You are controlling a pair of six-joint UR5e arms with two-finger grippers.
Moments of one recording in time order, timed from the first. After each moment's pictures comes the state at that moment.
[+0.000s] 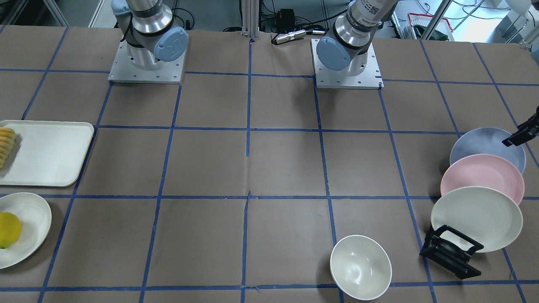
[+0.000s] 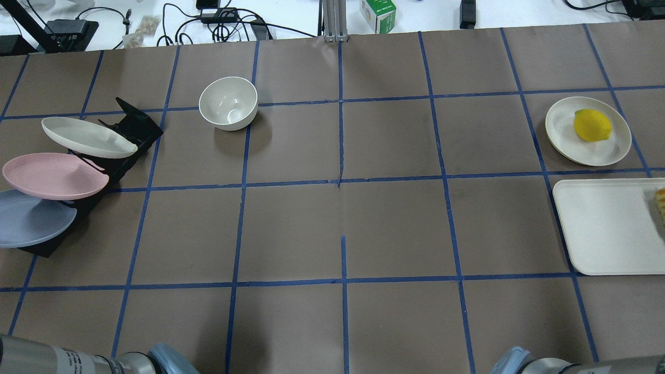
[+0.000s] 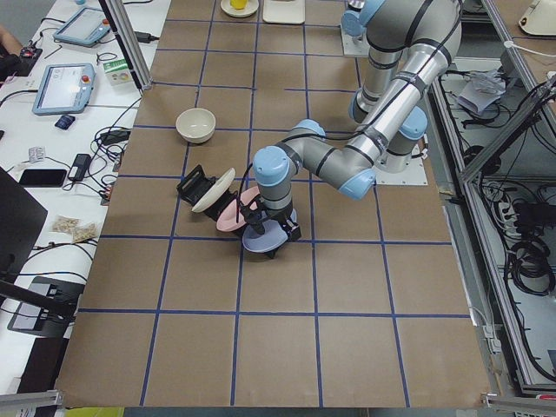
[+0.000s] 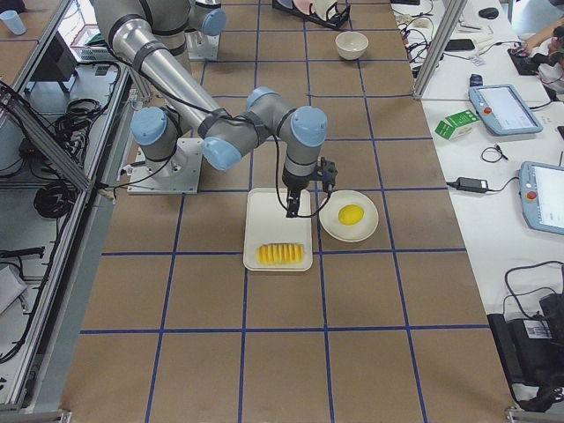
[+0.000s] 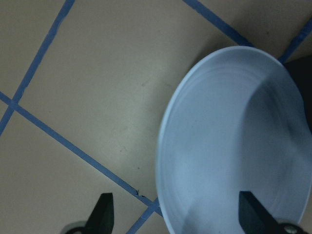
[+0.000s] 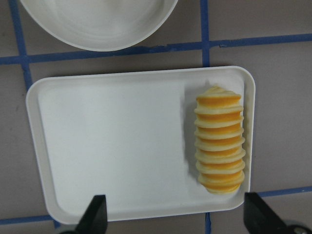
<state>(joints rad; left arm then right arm) -0.66 -1.87 -1.71 -1.19 1.70 0.26 0.80 -1.40 1.78 -1.93 -1.69 -0.70</state>
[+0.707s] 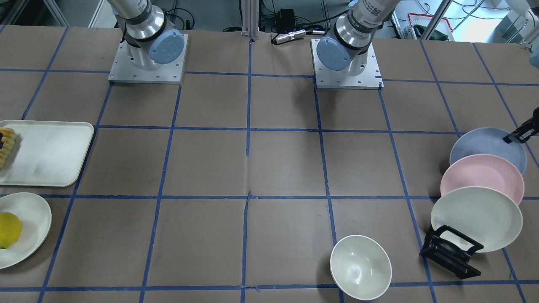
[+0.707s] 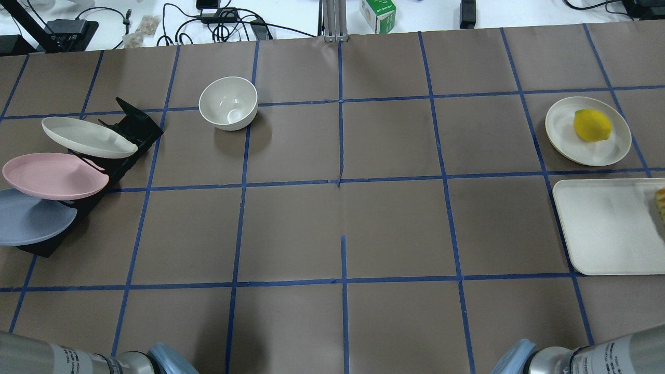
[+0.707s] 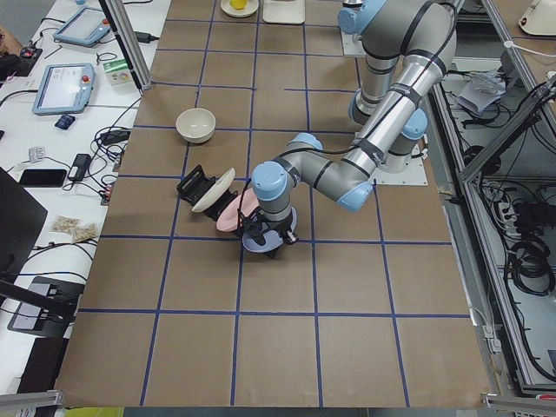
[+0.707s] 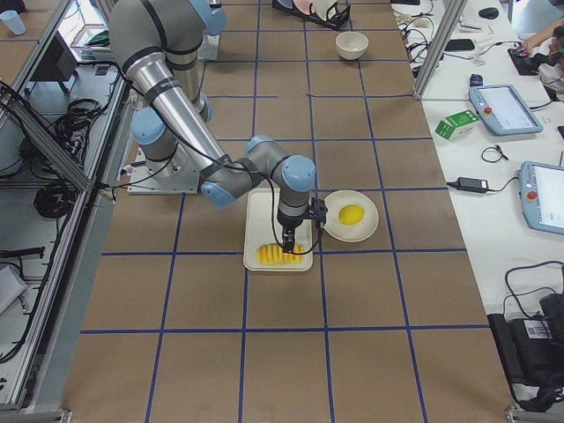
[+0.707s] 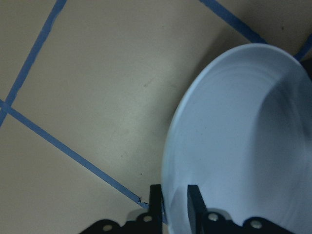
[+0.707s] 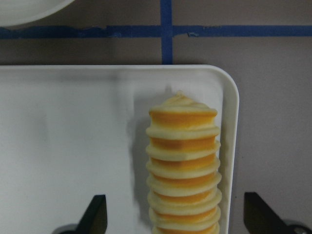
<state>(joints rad) -0.65 -1.89 -1.71 -1.18 1.70 0.27 0.73 -1.25 1.88 -2.24 -1.70 -0.83</state>
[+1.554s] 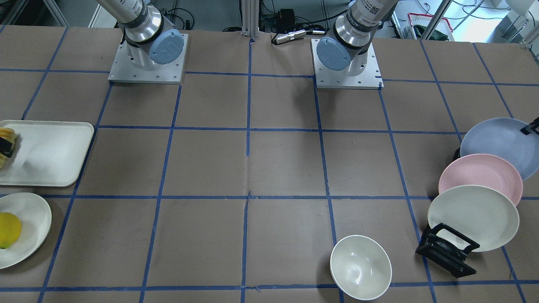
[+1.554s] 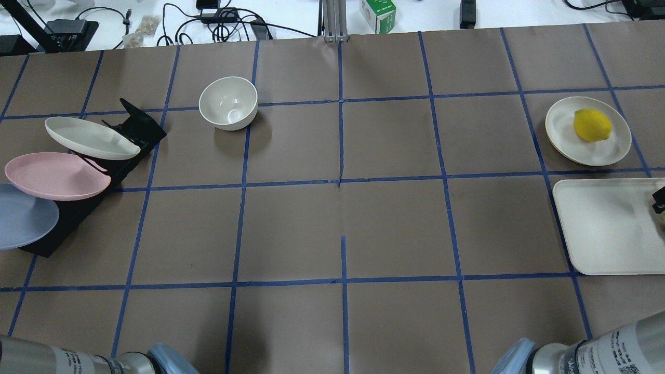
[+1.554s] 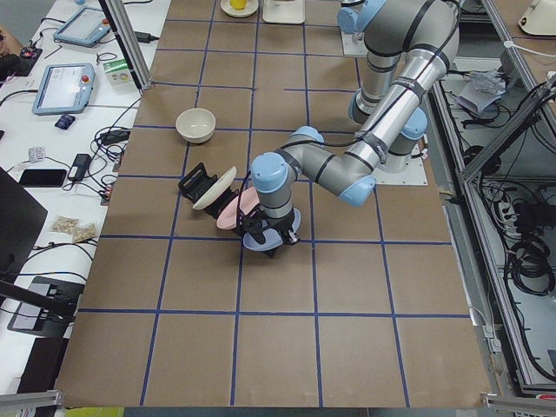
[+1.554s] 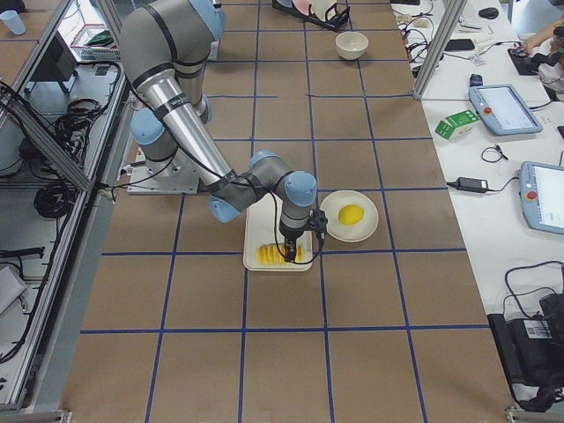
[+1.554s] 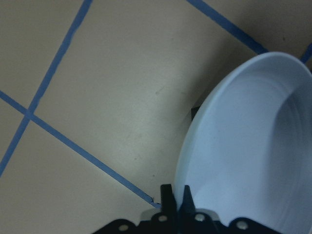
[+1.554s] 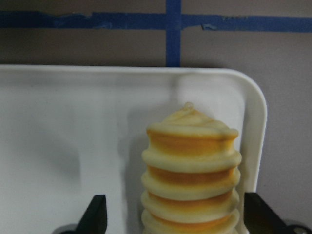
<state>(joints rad) -0.65 -1.86 -1.65 -1.19 1.80 0.28 0.73 -1.17 1.89 -2.29 -1.70 -0.85</state>
